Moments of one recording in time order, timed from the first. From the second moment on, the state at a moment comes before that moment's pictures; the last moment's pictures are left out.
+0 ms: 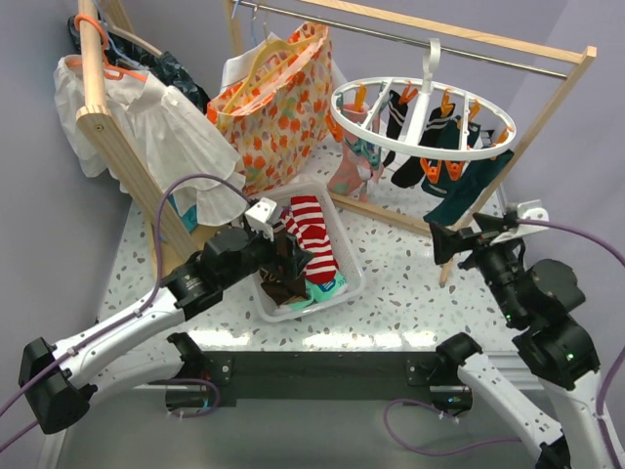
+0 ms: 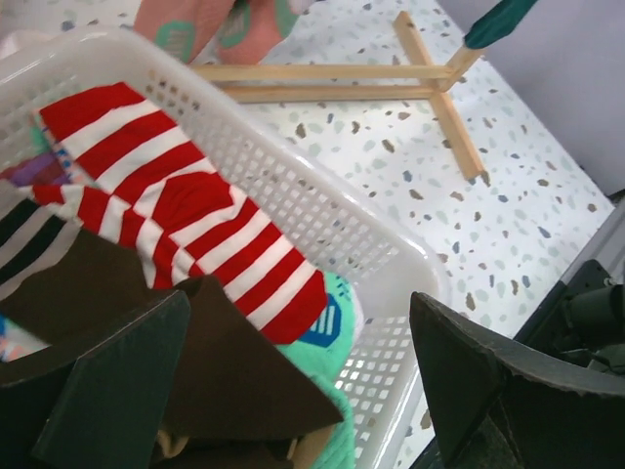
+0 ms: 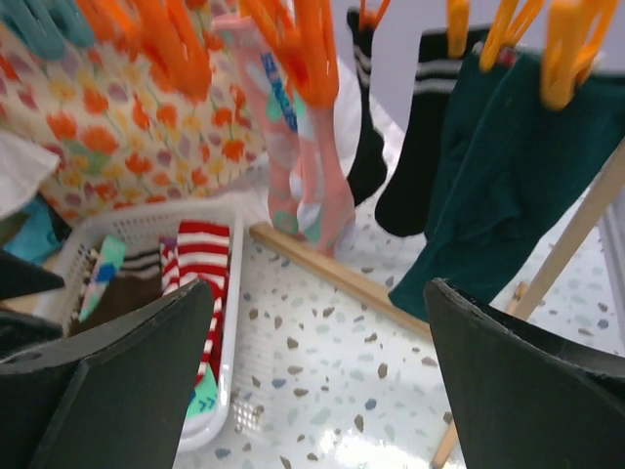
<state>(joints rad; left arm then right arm) -0.81 0.90 0.70 -0.11 -0.05 -0.36 0.49 0.45 1.01 -0.57 0.23 0.12</state>
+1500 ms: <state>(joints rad) -1.02 1.15 0.90 0.18 -0.09 -0.24 0.49 0.83 1.51 -0.65 0.30 0.04</state>
